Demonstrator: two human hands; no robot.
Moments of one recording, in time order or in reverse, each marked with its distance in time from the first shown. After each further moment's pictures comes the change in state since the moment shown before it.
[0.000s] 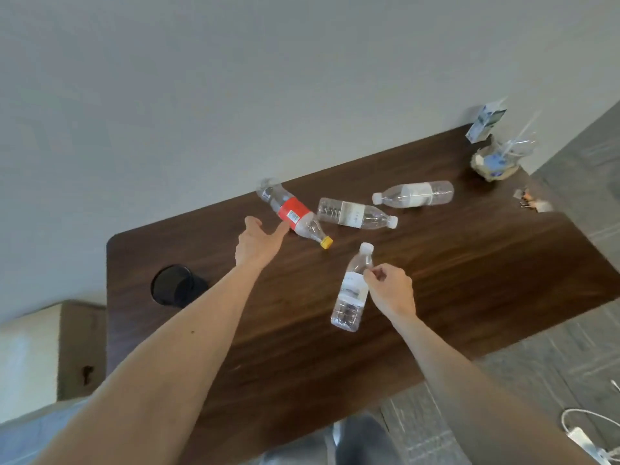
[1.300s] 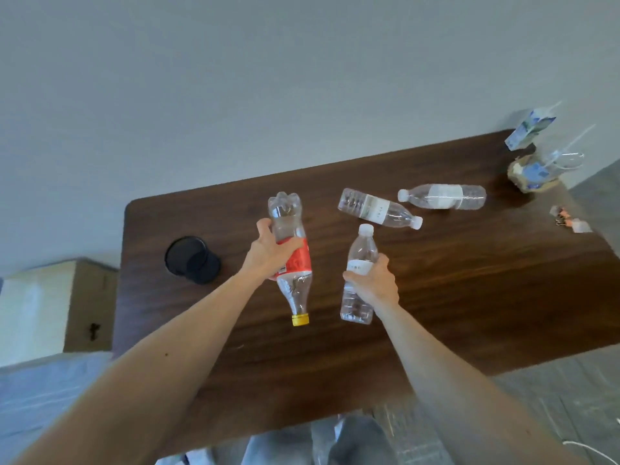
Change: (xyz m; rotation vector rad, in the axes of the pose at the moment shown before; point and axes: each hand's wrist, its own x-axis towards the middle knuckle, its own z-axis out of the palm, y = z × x) left_hand -0.025 -0.040 -0.003 -0.174 -0.224 -0.012; right_hand 0.025 -0.010 0.066 -0.121 -0.139 0.152
